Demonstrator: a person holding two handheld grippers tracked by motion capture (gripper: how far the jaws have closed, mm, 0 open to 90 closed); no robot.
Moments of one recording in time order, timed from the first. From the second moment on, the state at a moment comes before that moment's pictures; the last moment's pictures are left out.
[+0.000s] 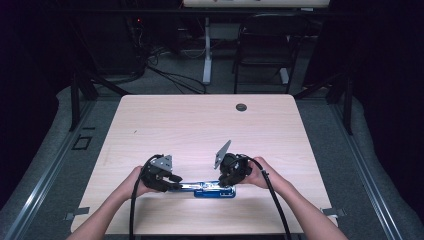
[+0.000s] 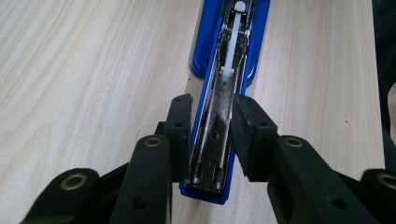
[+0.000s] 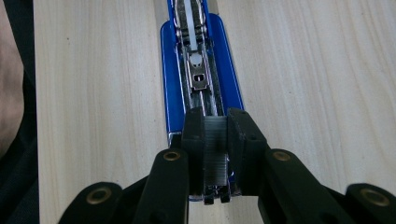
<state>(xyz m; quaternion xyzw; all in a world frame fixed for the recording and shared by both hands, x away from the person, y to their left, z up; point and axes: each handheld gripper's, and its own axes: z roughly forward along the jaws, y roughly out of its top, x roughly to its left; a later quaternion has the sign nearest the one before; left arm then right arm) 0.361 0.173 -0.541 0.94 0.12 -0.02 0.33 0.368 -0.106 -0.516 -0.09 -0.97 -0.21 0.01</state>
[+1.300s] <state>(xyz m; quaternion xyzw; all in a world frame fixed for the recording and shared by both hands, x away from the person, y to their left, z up) 0.362 0.173 -0.541 0.94 0.12 -0.02 0.33 0.367 -0.112 -0.519 -0.06 -0.98 -0.20 0.01</state>
